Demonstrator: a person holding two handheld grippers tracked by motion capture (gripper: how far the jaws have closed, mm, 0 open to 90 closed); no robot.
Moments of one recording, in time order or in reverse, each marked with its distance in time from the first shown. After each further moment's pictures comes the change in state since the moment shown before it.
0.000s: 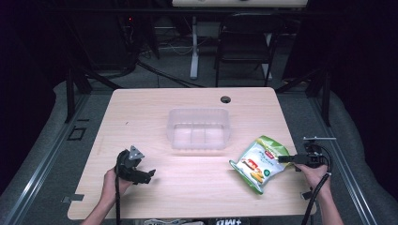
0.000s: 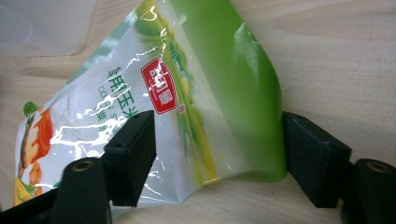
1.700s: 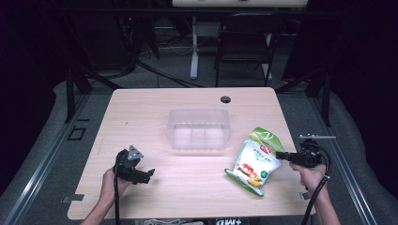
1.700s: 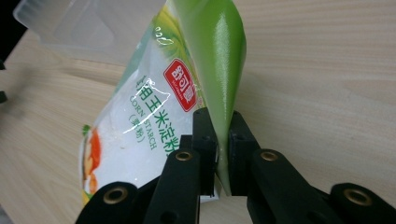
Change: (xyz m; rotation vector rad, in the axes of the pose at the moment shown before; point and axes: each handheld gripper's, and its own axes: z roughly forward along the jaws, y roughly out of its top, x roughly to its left) left arm 0.001 0.000 -0.004 -0.012 0.005 0.006; right arm 0.058 -0.005 -0.019 -0.127 0.002 -0.191
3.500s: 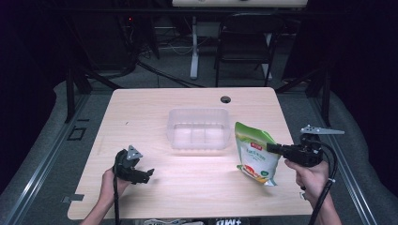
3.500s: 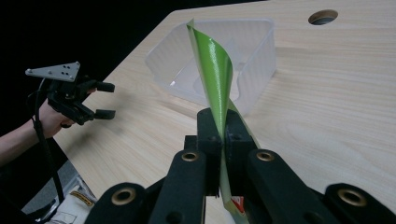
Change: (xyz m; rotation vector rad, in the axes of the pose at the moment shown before) left arm 0.002 -0.001 -0.001 0.001 0.002 -0.011; right arm 0.095 0.022 -0.050 -0.149 0.167 -0.157
